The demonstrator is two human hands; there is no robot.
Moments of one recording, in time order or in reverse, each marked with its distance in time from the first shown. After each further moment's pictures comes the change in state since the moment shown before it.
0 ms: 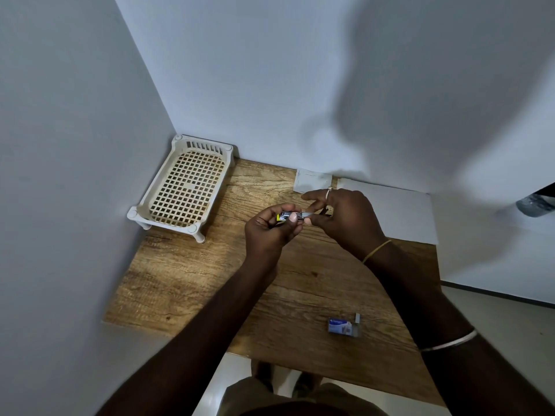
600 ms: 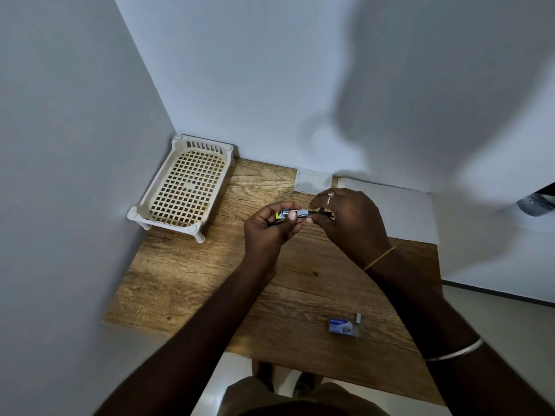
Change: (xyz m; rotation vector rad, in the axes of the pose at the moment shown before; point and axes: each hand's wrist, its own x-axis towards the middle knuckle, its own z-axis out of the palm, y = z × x) left_hand 0.002 0.003 -0.001 -0.012 -0.022 -0.001; right_hand -0.008 0.002 0.001 -0.248 0.112 -0.161
